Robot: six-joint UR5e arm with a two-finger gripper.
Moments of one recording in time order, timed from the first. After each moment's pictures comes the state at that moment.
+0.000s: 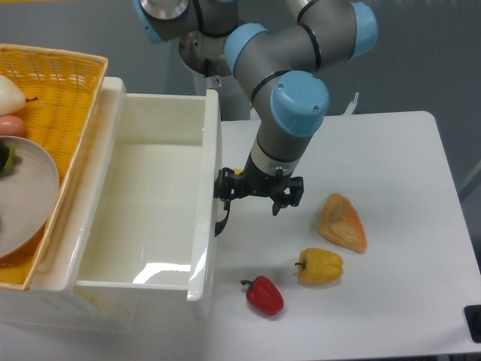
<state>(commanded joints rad) 2.50 -1.87 -1.50 -1.36 1.29 0.47</state>
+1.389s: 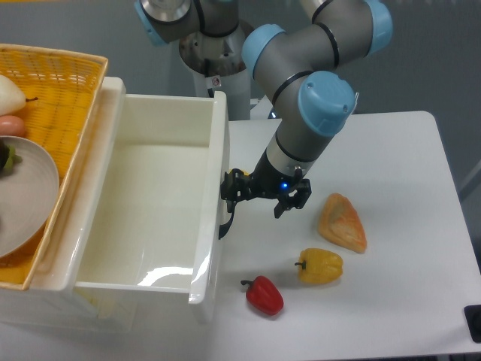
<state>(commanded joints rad) 2.54 -1.88 -1.51 -1.39 1.19 0.48</state>
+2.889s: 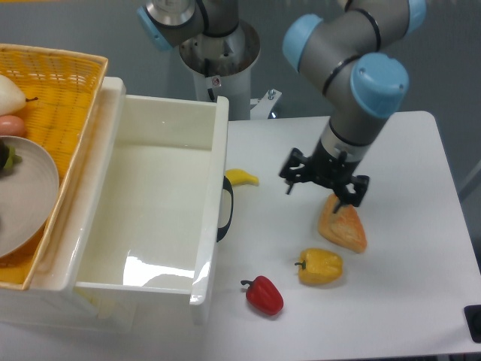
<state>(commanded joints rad) 2.67 -1.96 -1.51 -1.21 1.52 1.05</state>
